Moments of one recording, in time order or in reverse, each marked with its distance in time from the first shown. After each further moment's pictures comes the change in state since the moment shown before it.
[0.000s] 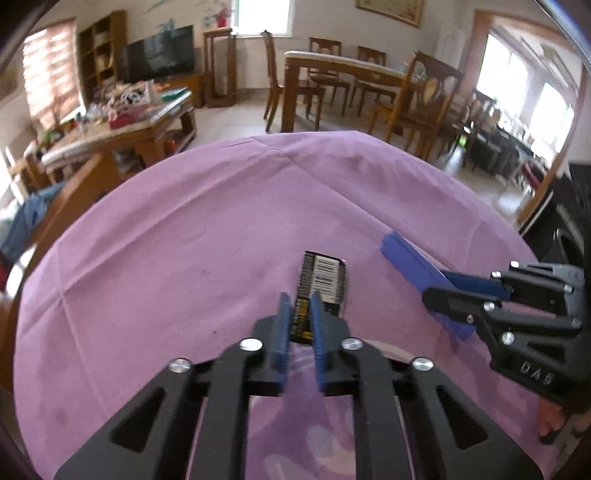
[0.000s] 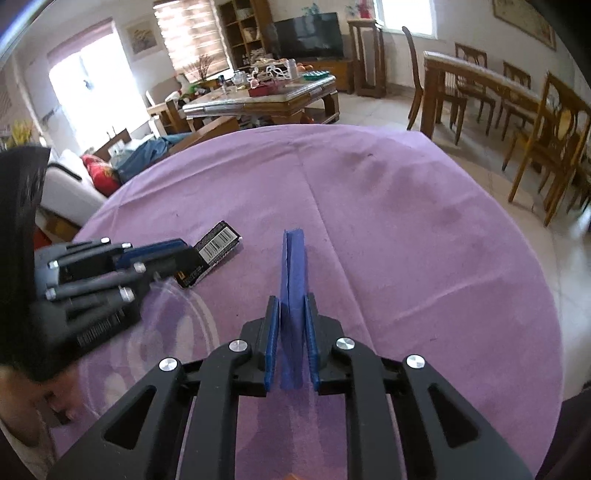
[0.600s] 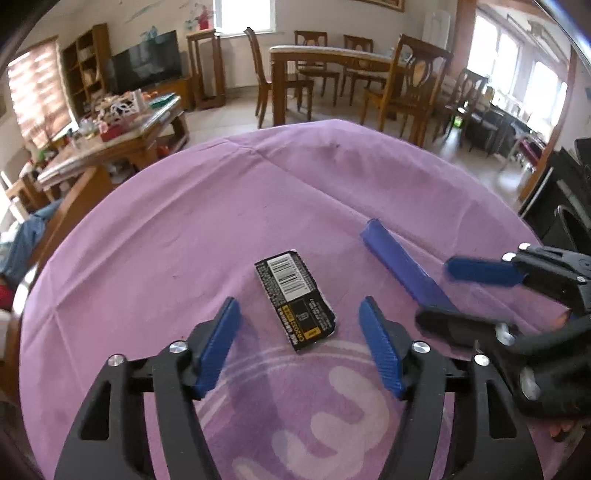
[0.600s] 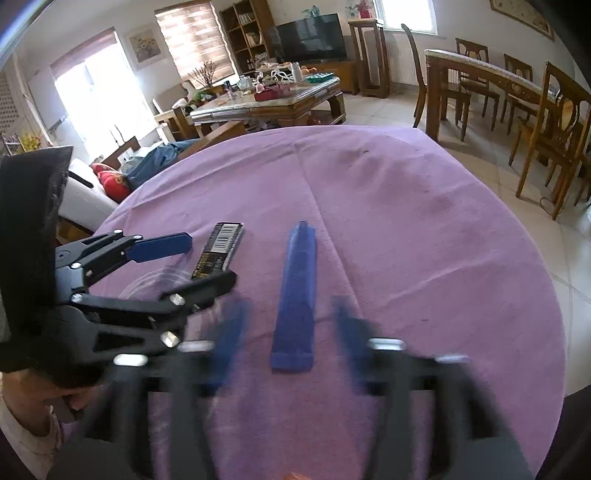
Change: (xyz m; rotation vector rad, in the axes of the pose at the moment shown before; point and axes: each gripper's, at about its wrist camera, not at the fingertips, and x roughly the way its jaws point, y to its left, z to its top) left arm 0.004 -0.035 0.001 0.110 0.031 0.058; right arm -0.011 -0.011 -0.008 0.057 -0.023 0.071
